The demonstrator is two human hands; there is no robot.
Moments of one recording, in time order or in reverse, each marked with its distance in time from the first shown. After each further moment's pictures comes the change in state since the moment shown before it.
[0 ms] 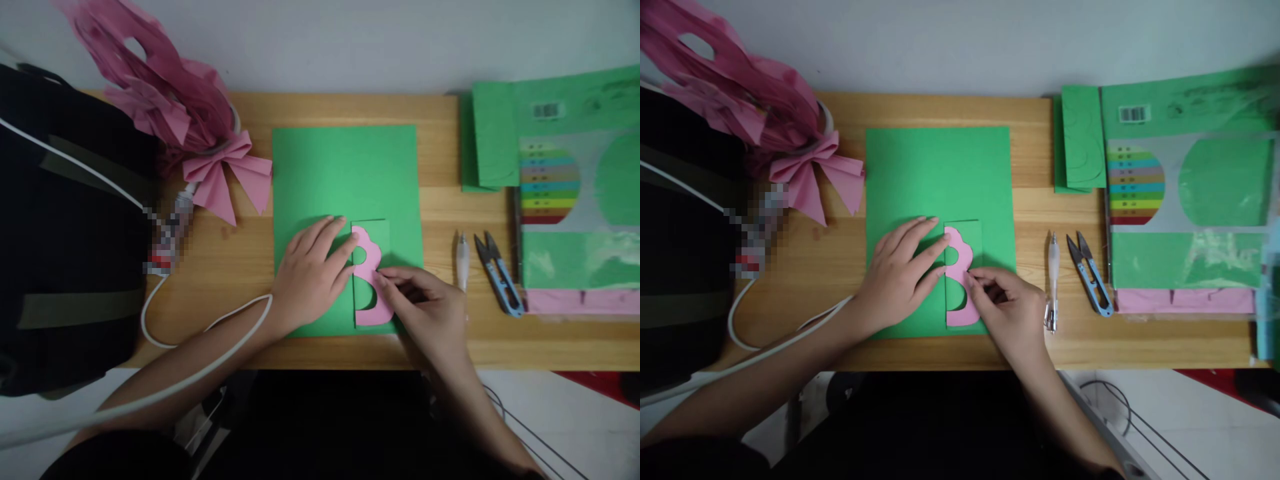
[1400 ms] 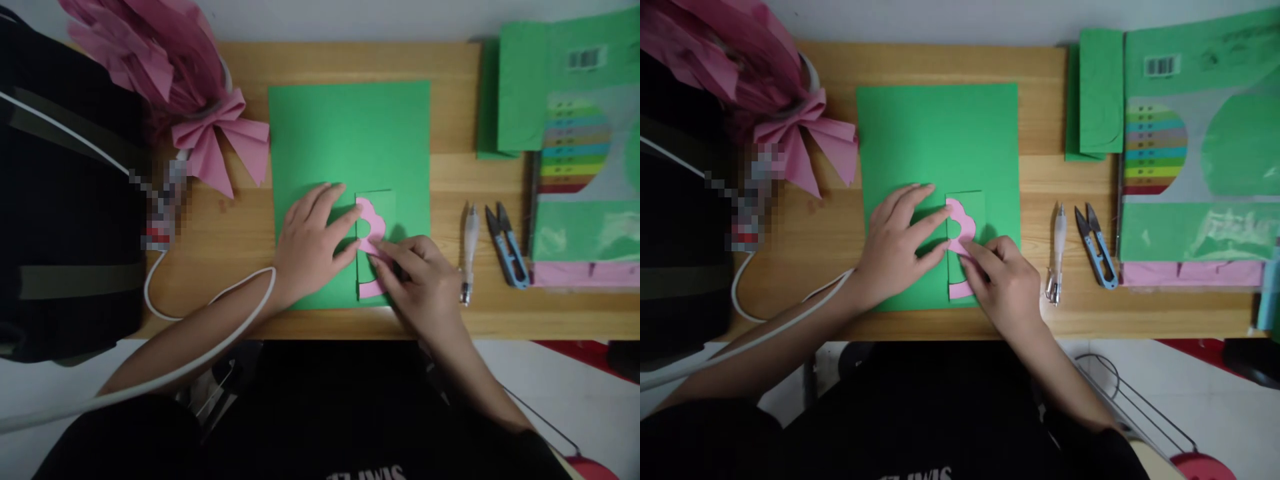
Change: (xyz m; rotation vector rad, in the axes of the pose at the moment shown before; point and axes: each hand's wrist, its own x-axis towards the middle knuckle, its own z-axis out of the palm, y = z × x) left_hand 0.003 -0.001 0.001 -0.079 -0.040 -0.093; right_hand -0.001 -0.001 0.000 -0.519 -0.035 -0.455
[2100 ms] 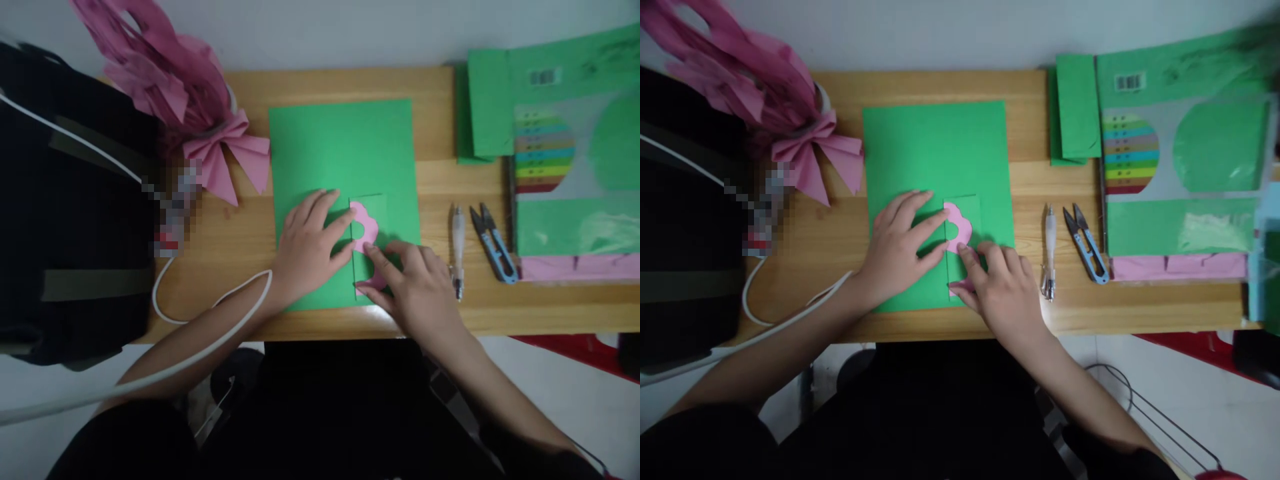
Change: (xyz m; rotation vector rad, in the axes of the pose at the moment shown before) left_hand -0.001 0.001 0.000 0.076 0.045 0.029; right_hand -0.012 -0.001 -0.008 -0.425 -0.106 -0.279
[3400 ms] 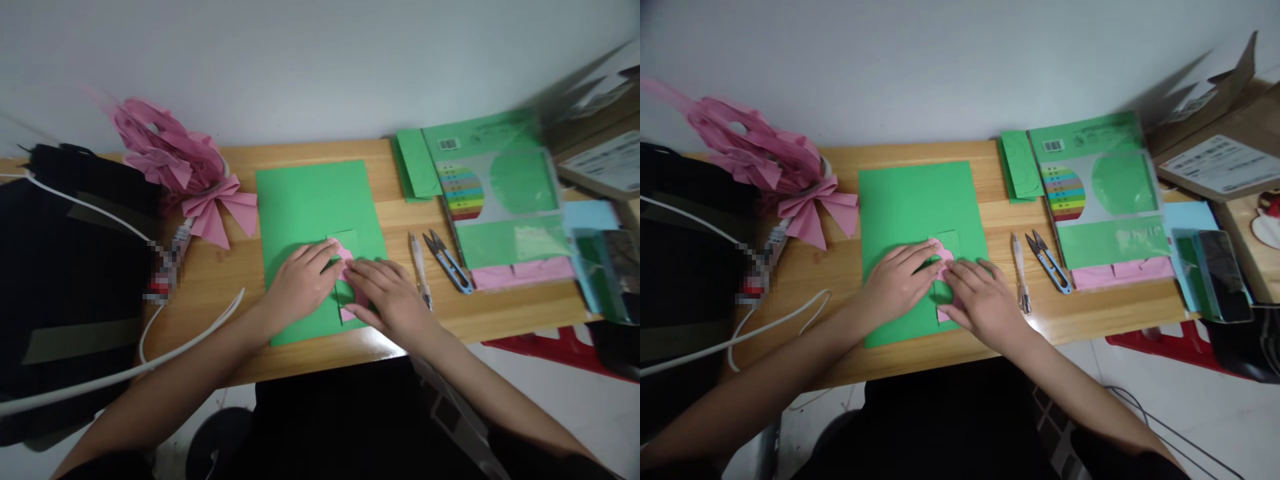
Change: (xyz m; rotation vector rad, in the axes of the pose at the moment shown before) left_hand 0.007 -0.008 0.003 0.076 0.081 0.448; right_hand 0.009 0.012 0.000 0.198 0.080 -0.099
